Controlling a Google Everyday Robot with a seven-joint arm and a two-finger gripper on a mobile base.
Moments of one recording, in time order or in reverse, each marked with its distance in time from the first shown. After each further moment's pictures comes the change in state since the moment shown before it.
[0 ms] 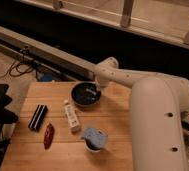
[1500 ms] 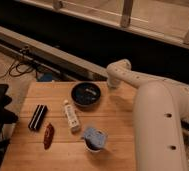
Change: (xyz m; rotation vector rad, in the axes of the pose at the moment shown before) arm 0.058 0.013 0.030 -0.114 -0.006 0.132
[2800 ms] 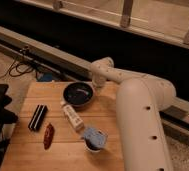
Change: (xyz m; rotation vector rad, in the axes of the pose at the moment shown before) arm -0.084 0.011 0.007 -0.069 0.003 -0.102
